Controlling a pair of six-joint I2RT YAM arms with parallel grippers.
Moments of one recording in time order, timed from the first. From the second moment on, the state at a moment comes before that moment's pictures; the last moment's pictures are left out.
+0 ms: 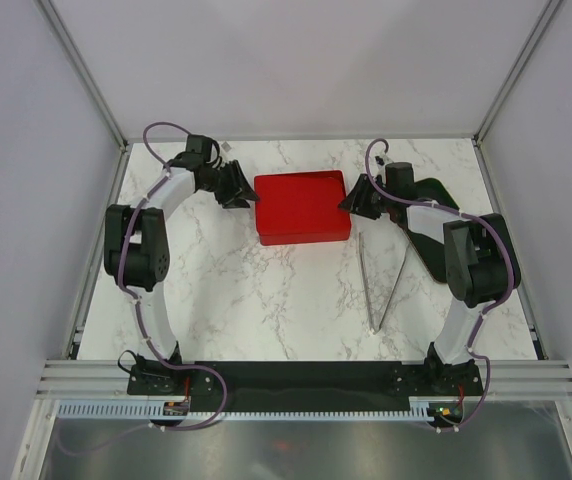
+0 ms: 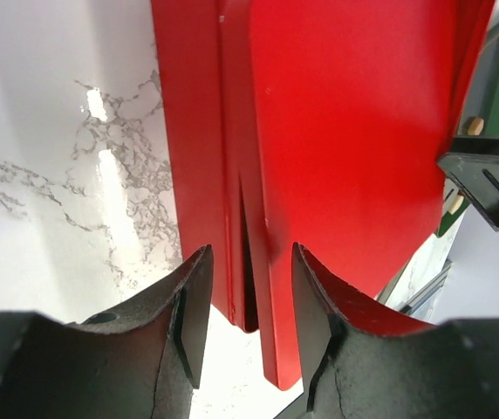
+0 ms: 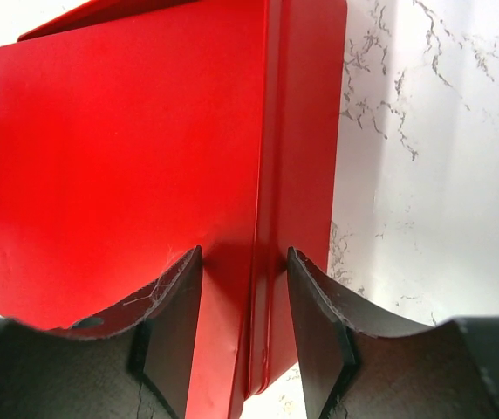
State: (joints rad) left arm -0.15 2.02 1.56 -0.53 0.55 -0.49; right arm 0.20 1.86 1.09 0.11 -0.40 0.54
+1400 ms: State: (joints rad) left arm -0.14 2.10 1.59 -0.53 0.64 -0.48; right arm 0.19 1.83 1.15 0.06 -0.43 0.52
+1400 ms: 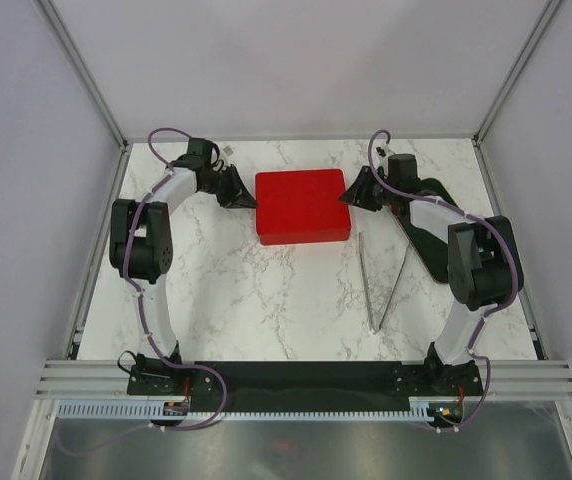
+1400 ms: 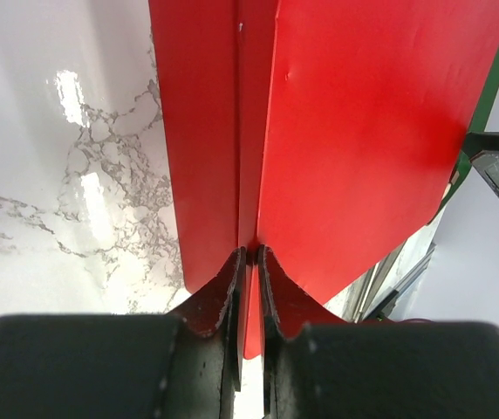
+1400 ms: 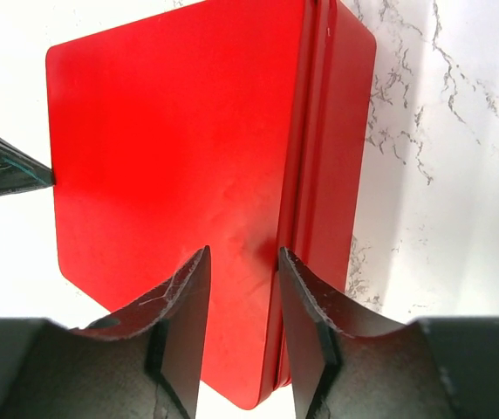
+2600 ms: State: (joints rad) left arm -0.14 2.15 1.66 -0.53 0.66 -0.48; right arm 0.19 1.84 1.15 0.06 -0.38 0.49
